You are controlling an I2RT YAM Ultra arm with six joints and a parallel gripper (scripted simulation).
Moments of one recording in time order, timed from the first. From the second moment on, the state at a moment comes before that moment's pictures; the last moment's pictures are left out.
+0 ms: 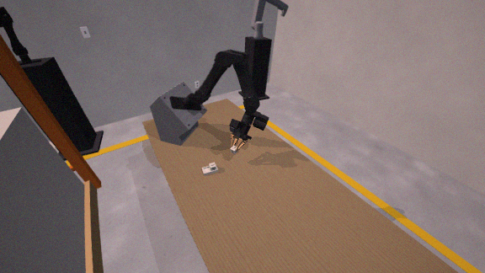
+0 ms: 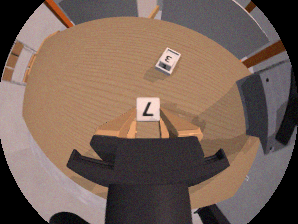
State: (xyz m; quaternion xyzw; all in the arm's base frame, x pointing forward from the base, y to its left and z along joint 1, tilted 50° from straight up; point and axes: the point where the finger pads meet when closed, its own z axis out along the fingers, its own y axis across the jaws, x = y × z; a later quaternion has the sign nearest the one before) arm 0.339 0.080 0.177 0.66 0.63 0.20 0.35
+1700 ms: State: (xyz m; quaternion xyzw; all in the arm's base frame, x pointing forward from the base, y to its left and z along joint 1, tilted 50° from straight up) arm 0.341 0.085 0.176 0.55 0.73 0.40 0.12
